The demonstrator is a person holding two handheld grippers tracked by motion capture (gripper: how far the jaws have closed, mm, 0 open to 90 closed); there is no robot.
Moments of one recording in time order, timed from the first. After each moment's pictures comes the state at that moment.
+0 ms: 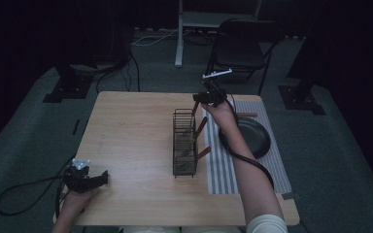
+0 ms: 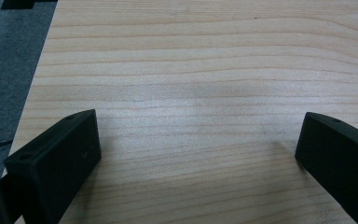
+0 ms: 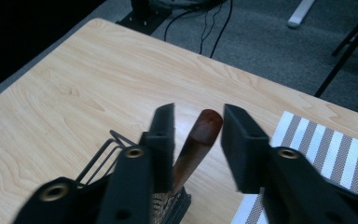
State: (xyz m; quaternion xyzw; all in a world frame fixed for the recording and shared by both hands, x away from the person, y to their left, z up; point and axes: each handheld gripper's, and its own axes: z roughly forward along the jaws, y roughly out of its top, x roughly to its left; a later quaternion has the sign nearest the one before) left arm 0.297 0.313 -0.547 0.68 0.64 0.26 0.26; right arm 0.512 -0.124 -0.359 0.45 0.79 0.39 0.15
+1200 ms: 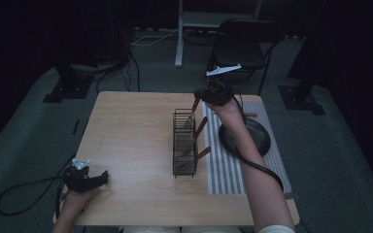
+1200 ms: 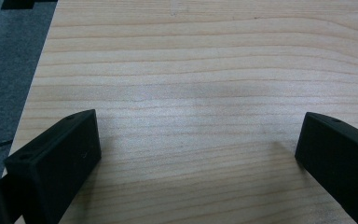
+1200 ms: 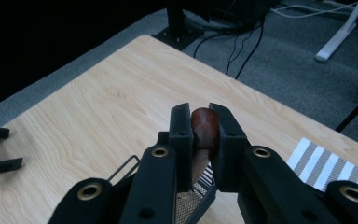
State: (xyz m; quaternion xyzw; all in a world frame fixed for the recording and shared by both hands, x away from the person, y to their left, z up) left arm 0.297 0.313 -0.546 0.68 0.64 0.26 0.26; right arm 0.470 -0.132 -0.311 0.38 0.80 0.44 0.14
